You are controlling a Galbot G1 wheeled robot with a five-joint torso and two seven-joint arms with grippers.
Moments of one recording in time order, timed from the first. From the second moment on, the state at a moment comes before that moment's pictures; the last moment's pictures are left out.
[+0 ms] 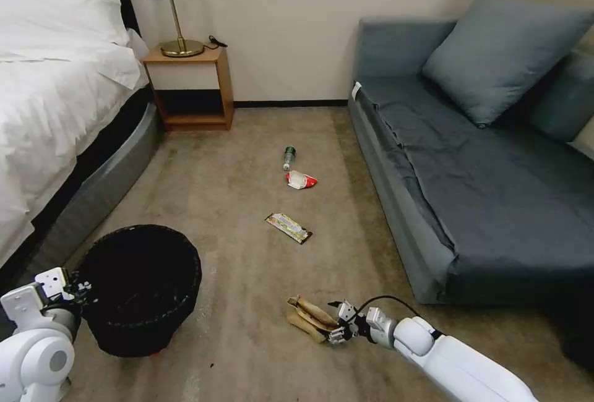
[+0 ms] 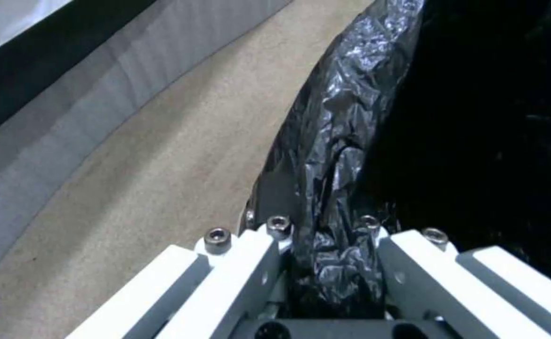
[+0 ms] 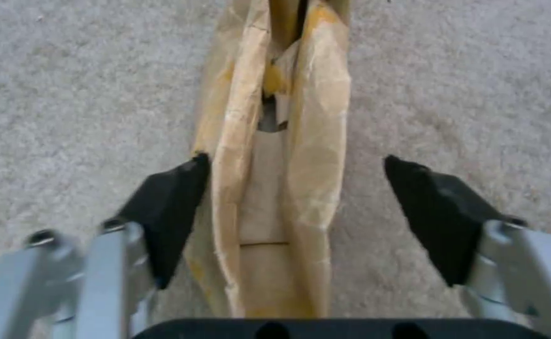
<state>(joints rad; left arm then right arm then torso) 1.52 -1.21 -0.96 -2.12 -0.75 0.74 -0.48 -0.83 1.01 -0.40 1.08 0.25 0.14 -0.41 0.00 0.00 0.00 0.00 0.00</state>
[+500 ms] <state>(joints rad) 1.51 -1.20 -0.95 -2.11 -0.76 0.74 -0.48 -0.84 1.02 -0.40 1.08 0.23 0.17 -0.40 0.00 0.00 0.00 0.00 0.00</state>
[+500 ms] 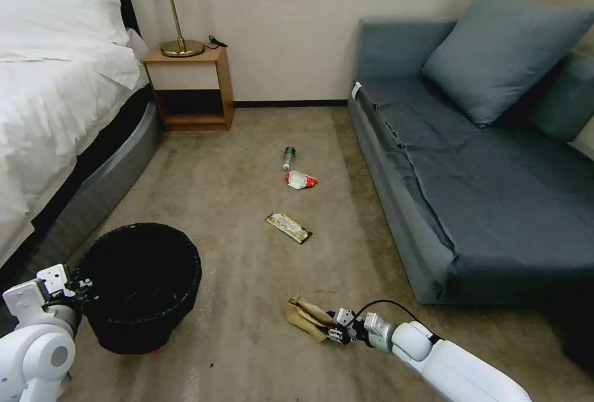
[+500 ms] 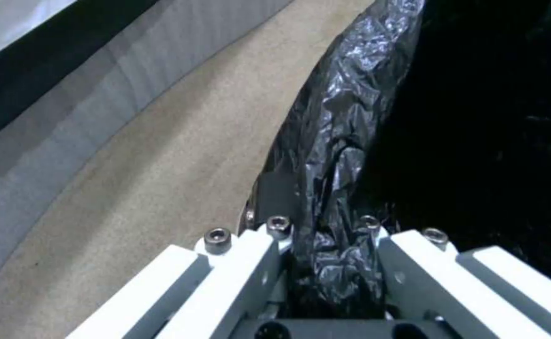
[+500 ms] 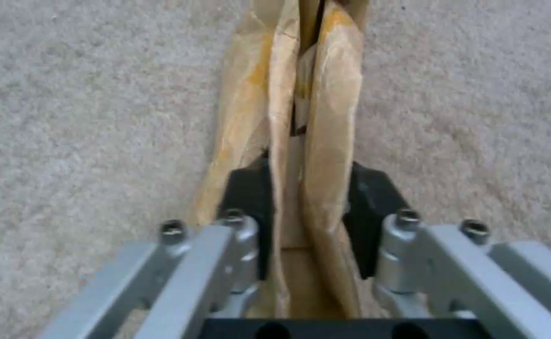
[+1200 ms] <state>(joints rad) 1.51 -1.20 -0.95 -2.09 -0.73 0.74 -0.47 -0.83 0.90 -0.33 1.42 0.46 0.13 -0.29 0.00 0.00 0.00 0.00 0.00</state>
